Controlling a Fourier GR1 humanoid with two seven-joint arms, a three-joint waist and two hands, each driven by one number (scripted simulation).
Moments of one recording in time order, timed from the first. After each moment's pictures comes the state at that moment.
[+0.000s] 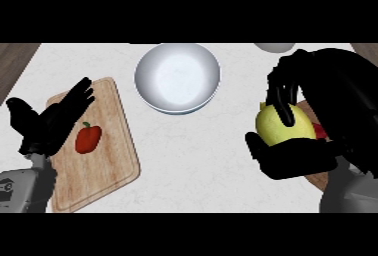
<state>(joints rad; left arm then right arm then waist) -0.24 0.25 0.13 -1.49 0.10 -0.21 0.30 -0.78 -0.01 0.04 -2.06 0.70 0.88 0.93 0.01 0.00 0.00</state>
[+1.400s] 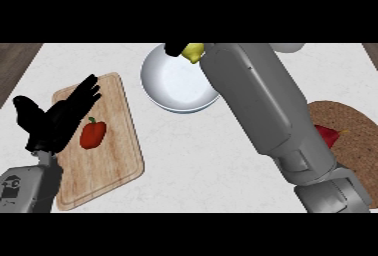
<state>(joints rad) -0.26 0.23 0.11 -1.50 0.09 -0.21 0.30 -1.31 -0.01 0.06 -0.85 0.80 0.08 0.68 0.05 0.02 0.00</state>
